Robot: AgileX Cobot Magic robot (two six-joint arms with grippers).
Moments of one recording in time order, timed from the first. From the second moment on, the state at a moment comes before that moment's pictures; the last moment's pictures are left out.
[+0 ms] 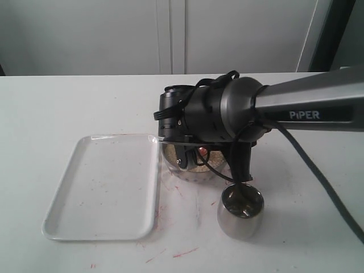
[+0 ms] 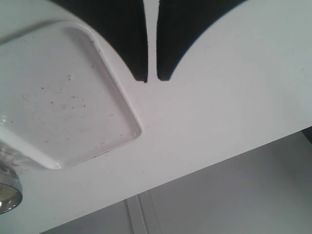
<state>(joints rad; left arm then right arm) -0.09 0.00 0.00 0.01 0.05 0.16 0.70 1.95 -1.31 -0.97 1.21 -0.25</state>
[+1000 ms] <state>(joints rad) -0.09 0.00 0.00 0.01 0.05 0.16 0.70 1.96 -1.31 -0.87 1.16 -0.13</state>
